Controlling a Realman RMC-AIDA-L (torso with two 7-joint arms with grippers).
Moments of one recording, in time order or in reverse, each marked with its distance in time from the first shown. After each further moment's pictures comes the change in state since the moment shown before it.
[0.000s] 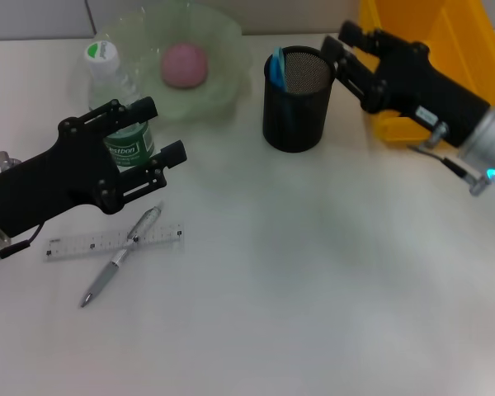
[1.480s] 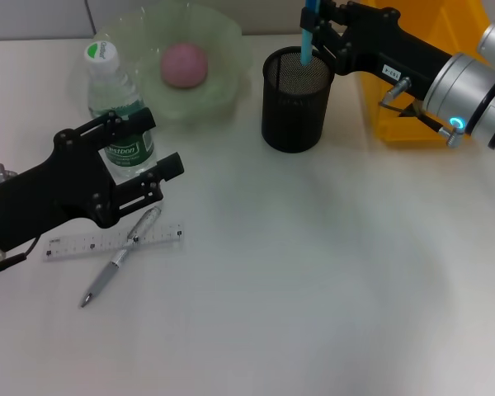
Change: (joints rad) left arm 0.022 0.000 0.000 -0.004 0.000 0.042 0.001; right arm 0.128 -0.001 -0.009 -0.020 -0.020 0.261 0.002
